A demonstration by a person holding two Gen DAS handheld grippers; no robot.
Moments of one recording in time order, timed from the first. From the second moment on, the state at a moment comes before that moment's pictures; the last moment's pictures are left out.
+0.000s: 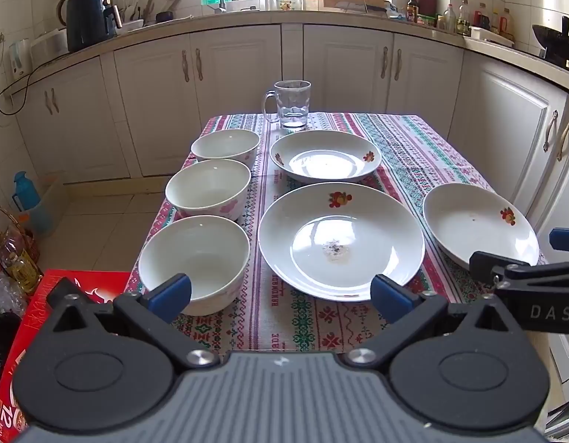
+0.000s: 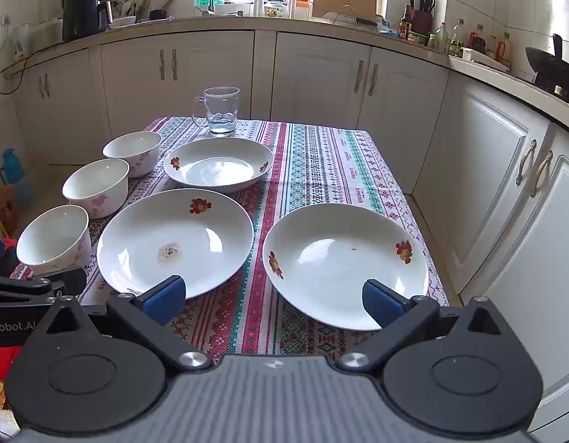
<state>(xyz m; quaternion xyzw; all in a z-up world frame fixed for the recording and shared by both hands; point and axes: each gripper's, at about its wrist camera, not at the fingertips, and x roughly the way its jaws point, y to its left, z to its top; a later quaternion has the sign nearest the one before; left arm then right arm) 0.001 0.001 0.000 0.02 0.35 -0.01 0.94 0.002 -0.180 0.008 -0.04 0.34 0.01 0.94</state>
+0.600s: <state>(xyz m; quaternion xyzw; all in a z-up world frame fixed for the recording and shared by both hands) 0.000 -0.001 0.002 0.02 0.35 -0.01 0.94 0.001 -0.178 0.009 -0.04 0.34 0.01 0.94</state>
